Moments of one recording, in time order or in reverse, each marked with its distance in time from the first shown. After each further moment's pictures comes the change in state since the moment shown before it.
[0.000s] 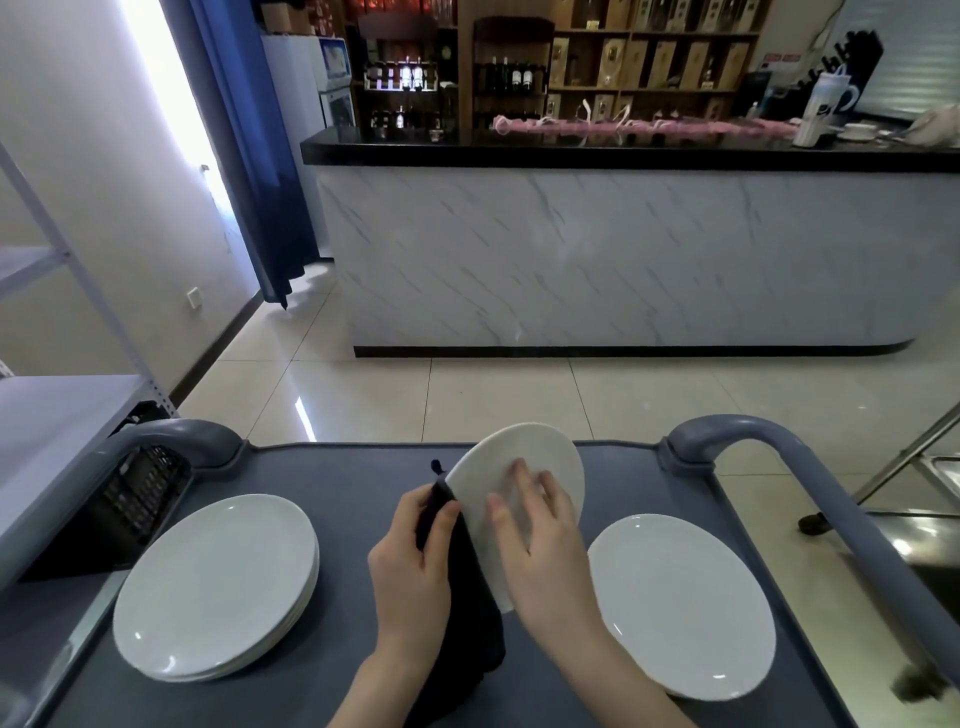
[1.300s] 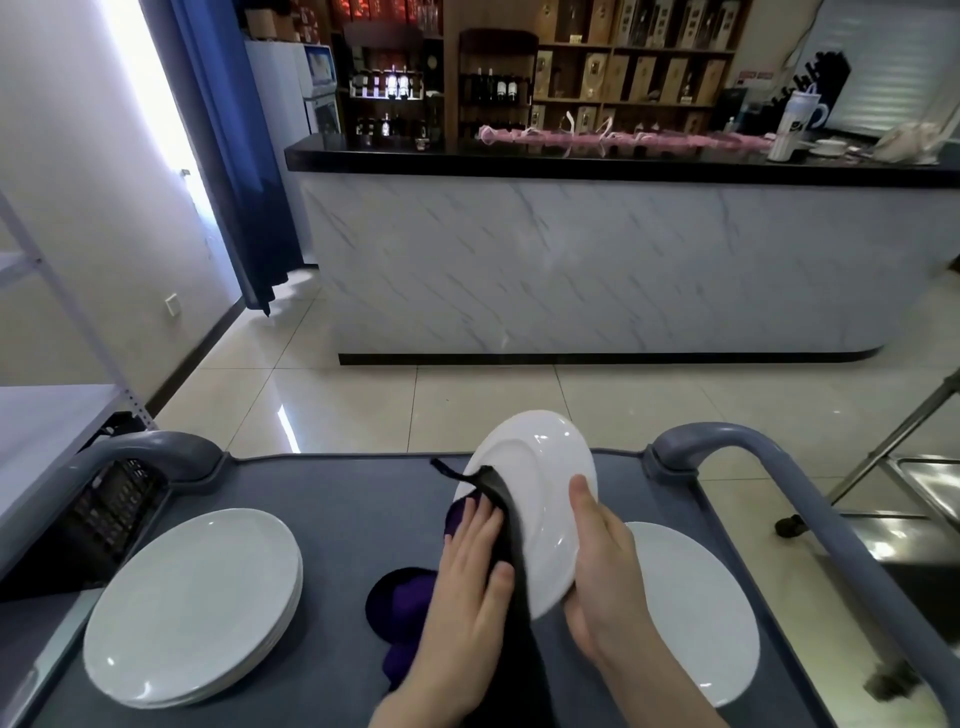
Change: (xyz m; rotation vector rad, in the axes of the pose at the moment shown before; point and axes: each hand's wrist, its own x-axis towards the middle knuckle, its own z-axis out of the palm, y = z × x) left_hand -0.021 -0.015 0.028 0.101 -0.530 0.085; right_hand 0.003 0.001 -0.037 0.965 0.128 0.243
